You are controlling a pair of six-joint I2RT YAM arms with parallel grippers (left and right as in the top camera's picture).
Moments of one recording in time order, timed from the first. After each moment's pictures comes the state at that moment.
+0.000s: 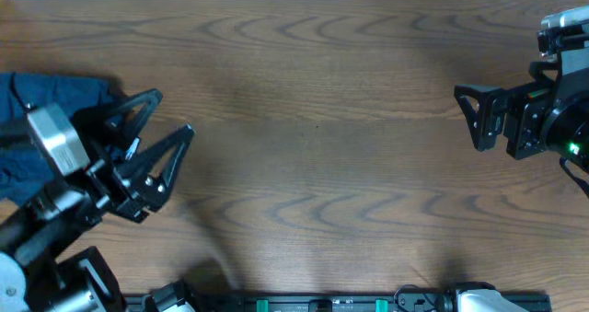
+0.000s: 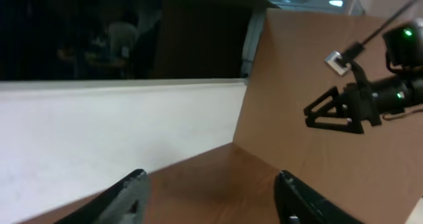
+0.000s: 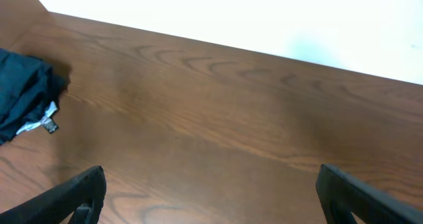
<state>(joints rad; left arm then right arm) 0.47 0.73 1.11 0.18 1.28 -0.73 0.07 1.33 2.23 -1.51 -0.26 -0.06</state>
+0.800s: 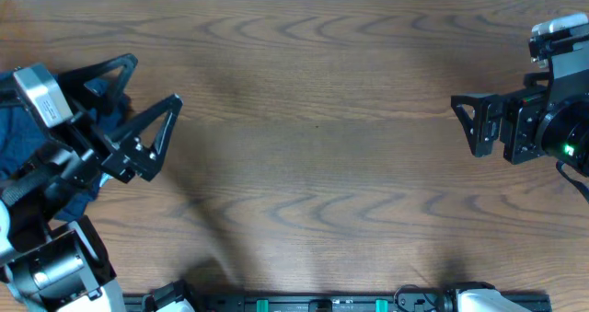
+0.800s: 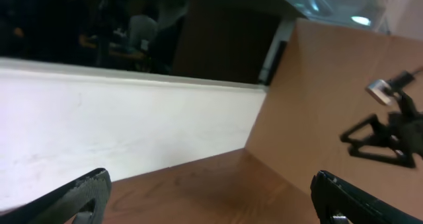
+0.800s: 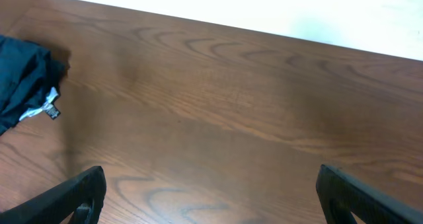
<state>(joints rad) 0.49 0.85 1.11 0.15 1.22 -0.71 0.07 1.34 2.23 -1.57 -0.26 -0.06</state>
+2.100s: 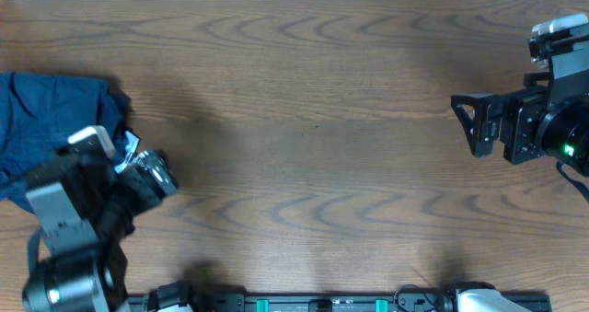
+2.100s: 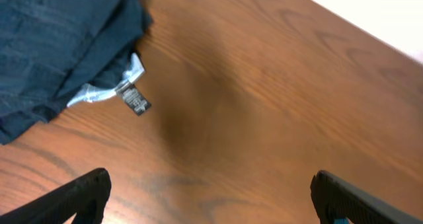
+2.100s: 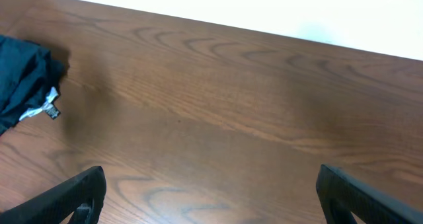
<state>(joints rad) 0.27 0.77 1.10 -1.10 0.16 -0.24 0.07 1.34 2.22 -1.57 -0.26 -0.06</state>
